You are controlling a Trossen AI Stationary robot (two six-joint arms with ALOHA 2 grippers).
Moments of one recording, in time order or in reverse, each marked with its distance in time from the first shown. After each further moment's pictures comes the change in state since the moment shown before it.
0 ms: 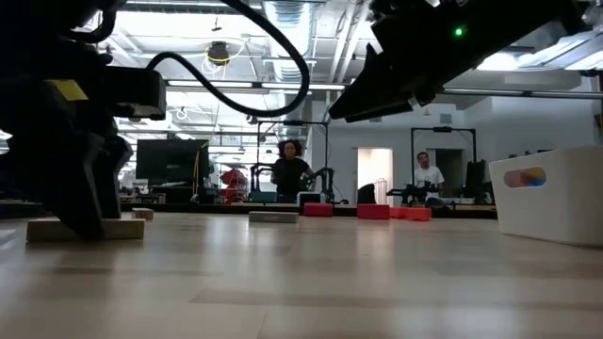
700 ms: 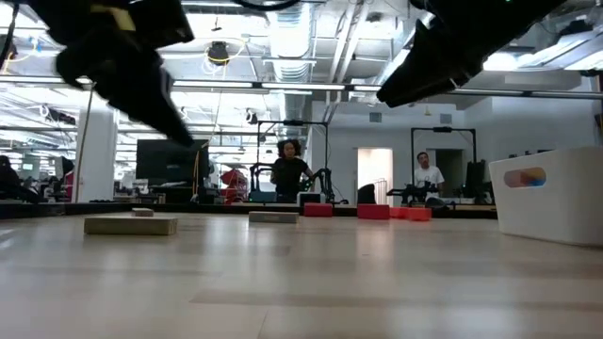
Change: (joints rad) left arm 0.086 -0.271 -0.003 0.002 -0.278 0.372; right arm 0.052 -0.195 0.001 -0.371 0.005 0.158
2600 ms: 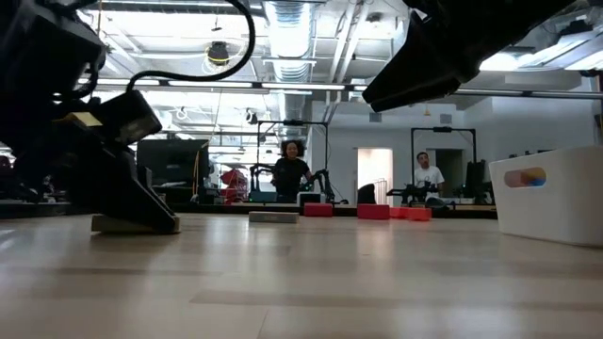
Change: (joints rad) left arm 0.024 0.319 -0.497 1.086 0.178 -0.098; right arm 0.024 0.086 0.000 0.161 -0.050 -0.040
